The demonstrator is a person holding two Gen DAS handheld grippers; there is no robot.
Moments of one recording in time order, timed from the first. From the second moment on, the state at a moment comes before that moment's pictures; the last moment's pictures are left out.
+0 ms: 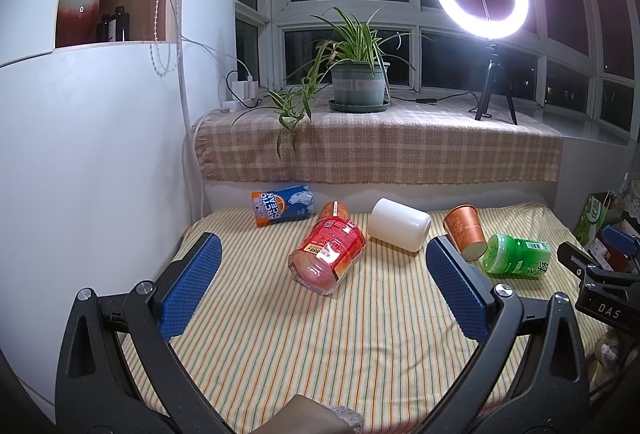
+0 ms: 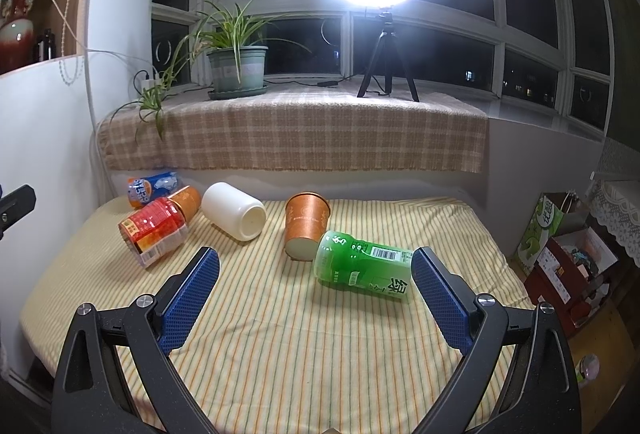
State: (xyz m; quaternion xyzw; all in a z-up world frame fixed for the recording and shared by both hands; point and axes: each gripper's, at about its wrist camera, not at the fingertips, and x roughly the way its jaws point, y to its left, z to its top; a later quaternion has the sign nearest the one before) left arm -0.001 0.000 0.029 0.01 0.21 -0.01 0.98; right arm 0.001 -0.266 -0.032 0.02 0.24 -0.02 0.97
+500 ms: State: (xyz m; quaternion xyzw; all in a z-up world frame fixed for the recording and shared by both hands) left arm 0.007 0.001 0.018 0.01 0.22 -0.01 0.98; right arm 0.002 -0.265 -0.033 0.02 0.24 -0.02 0.97
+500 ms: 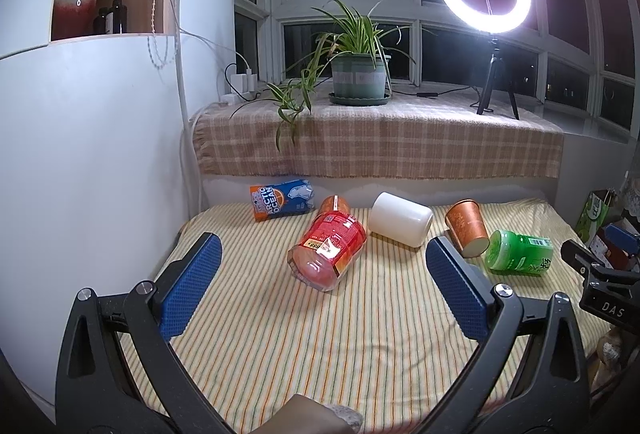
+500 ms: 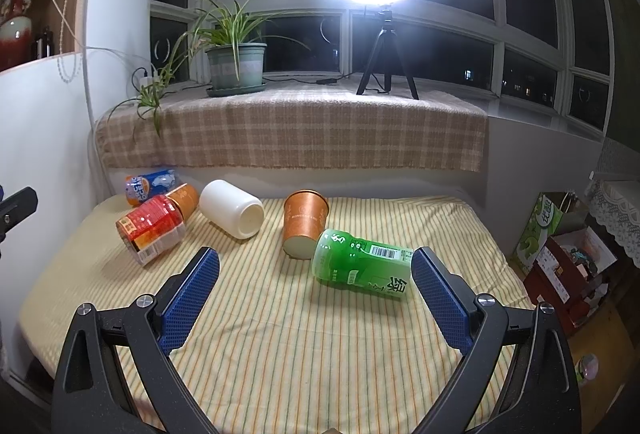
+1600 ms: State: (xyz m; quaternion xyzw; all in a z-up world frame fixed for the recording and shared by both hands) left arm 0.166 0.041 -0.022 0.02 0.39 -0.15 0.91; right arm 0.025 -0.272 -0.067 0.02 0.29 -0.04 0.96
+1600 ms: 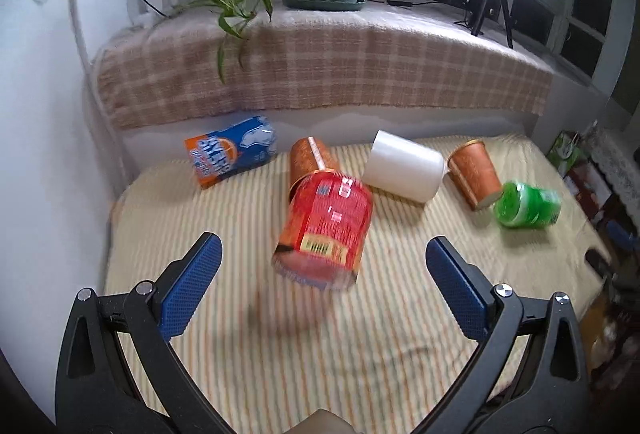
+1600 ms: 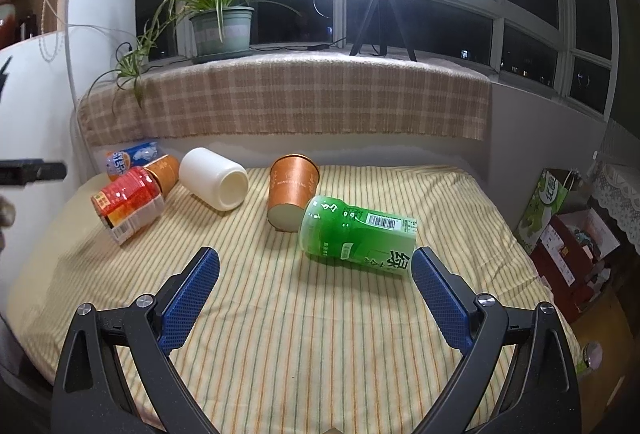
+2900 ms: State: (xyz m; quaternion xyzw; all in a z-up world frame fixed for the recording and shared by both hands) left arm 0.353 0.011 -0.132 -0.09 0.62 -0.11 0.77; right arm 0.041 -0.302 -0.101 0.04 0.32 -0.07 0.95
